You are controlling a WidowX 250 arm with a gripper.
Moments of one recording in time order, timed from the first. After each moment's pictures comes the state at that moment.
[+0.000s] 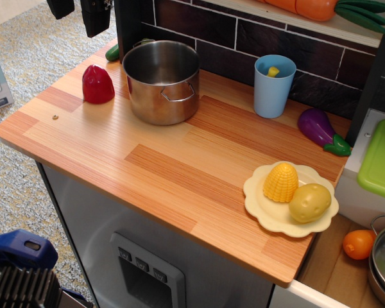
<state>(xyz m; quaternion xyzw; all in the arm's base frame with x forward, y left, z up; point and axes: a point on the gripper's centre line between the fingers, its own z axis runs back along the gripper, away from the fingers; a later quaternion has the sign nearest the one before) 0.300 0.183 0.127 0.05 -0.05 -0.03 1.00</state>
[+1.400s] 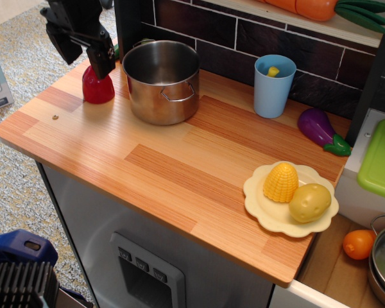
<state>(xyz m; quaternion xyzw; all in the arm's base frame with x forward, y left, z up) 0.306 0.195 0.058 0.02 -0.12 0.00 0.99</state>
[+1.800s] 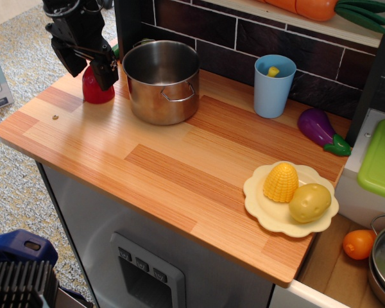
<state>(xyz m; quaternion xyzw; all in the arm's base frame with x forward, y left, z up) 0.309 0.198 0.040 0.01 -0.13 0.00 0.99</state>
